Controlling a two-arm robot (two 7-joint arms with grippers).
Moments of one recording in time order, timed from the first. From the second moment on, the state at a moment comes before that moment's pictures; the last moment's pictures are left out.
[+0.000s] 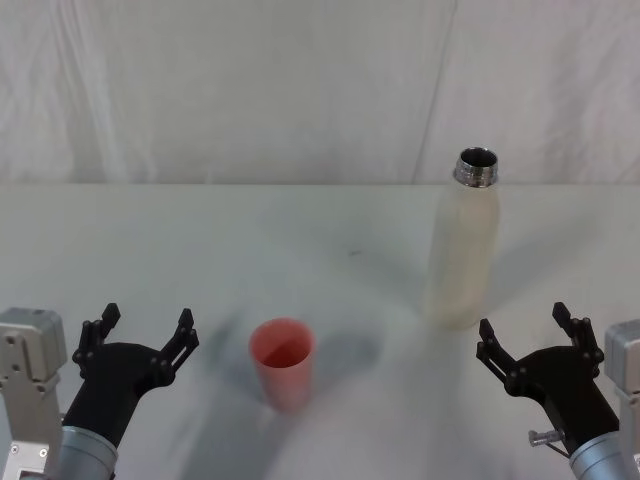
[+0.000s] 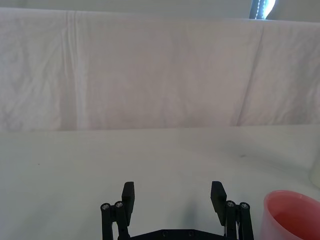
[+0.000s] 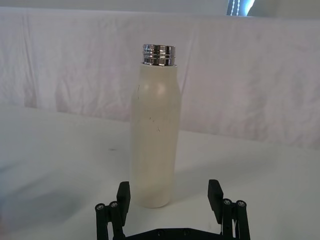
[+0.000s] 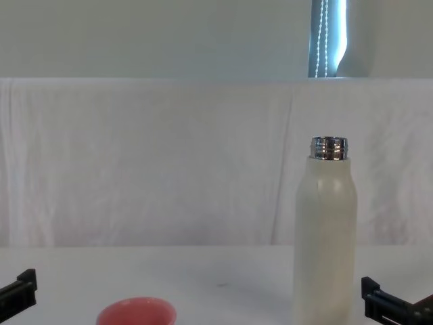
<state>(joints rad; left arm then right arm) 0.27 0.24 0.04 -1.85 -0.25 -0.02 -0.02 -0.17 0.19 -0.26 -1.77 0.07 -0.06 -0.03</state>
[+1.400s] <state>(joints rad) 0.27 0.24 0.04 -1.85 -0.25 -0.02 -0.02 -0.17 0.19 -0.26 -1.77 0.07 -0.06 -0.03</state>
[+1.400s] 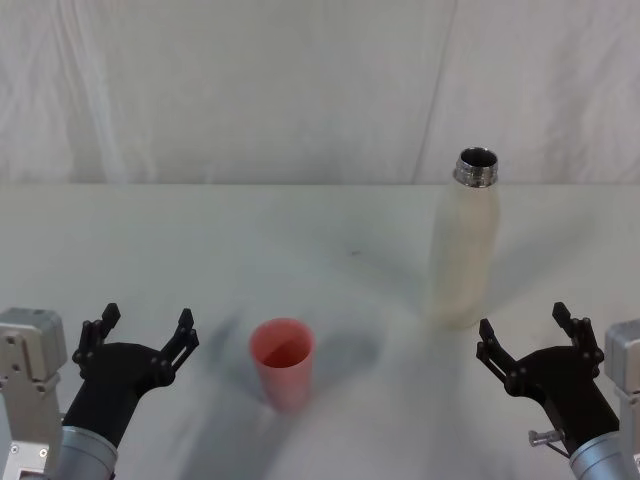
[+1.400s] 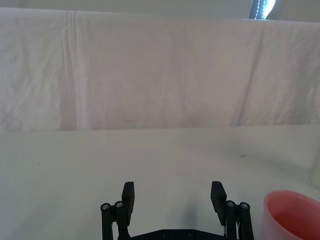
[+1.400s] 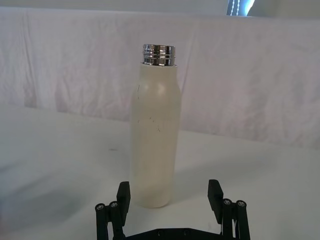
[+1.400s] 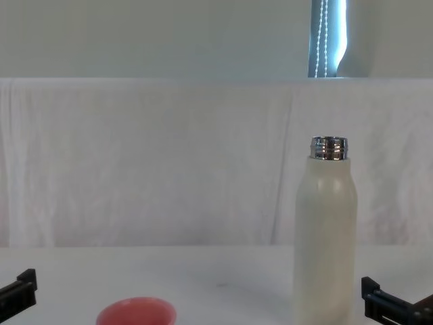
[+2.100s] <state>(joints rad) 0.27 0.24 0.04 -1.85 -0.25 -0.02 -0.02 -0.17 0.18 -0.26 -1.77 0.07 -0.07 -0.01</state>
